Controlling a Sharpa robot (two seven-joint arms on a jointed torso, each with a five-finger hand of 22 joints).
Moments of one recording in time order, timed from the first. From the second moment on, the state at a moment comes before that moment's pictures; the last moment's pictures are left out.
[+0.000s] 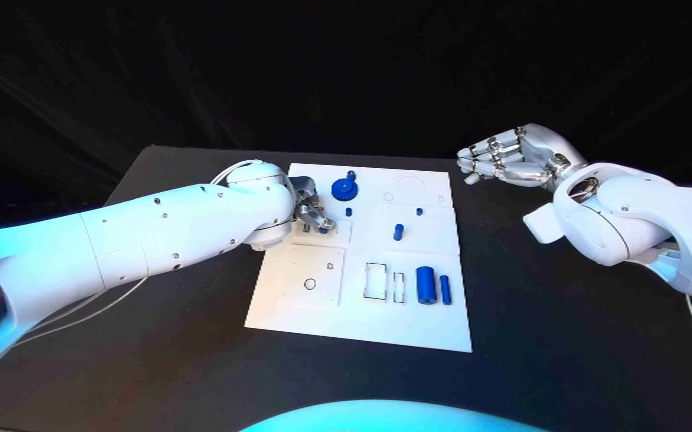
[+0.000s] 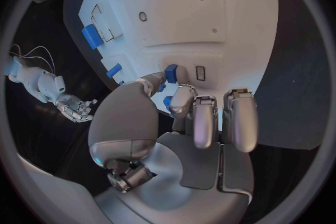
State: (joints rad) left arm 1.17 -0.67 -0.01 1.38 -1.25 0.05 -0.65; left_hand 1.07 -0.18 0.46 0.21 0.26 0.97 0.01 0.61 0.67 1.38 -0.05 1.24 1.09 1.47 -0.10 1.48 1.31 0.05 1.47 0.00 1.46 1.31; right arm 1.30 -0.95 -0.13 1.55 -0.57 -0.38 0.15; right_hand 1.36 -0.12 0.17 0.20 0.39 1.06 0.18 0.07 0.08 1.20 0.13 0.08 0.12 1.24 0.09 0.06 0.26 0.18 0.99 0.22 0.06 0.26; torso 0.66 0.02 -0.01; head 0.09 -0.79
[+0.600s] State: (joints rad) left arm 1.17 -0.70 0.00 1.39 -1.22 0.04 -0.65; left_hand 1.05 -0.17 0.28 0.29 0.26 0.98 0.02 0.61 0.67 1.37 -0.05 1.24 1.09 1.47 -0.10 1.48 1.31 0.05 1.47 0.00 1.46 1.31; right arm 1.30 -0.95 -0.13 1.54 -0.57 -0.38 0.15; right_hand 1.35 -0.12 0.17 0.21 0.39 1.05 0.19 0.07 0.08 1.20 0.13 0.08 0.12 1.24 0.09 0.06 0.26 0.18 0.98 0.22 0.06 0.25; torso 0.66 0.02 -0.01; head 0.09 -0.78
